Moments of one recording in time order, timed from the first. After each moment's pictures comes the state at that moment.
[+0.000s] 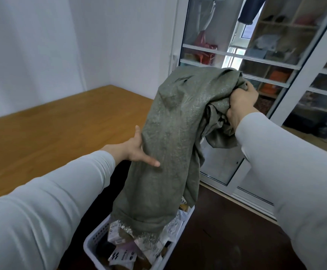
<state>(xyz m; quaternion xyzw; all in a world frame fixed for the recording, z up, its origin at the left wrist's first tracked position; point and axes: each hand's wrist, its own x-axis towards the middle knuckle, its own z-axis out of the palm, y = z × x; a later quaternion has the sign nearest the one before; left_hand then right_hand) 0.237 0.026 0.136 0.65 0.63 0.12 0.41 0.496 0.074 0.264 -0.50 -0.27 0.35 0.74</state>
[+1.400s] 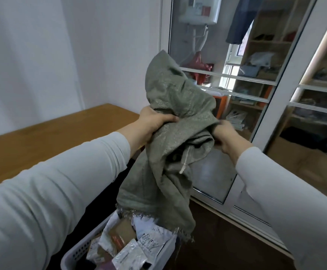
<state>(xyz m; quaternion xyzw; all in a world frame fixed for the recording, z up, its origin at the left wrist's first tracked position) 0.450 0.037 0.269 0.47 0.54 0.55 0.43 0.641 0.062 0.247 -0.59 -0.47 0.45 0.48</state>
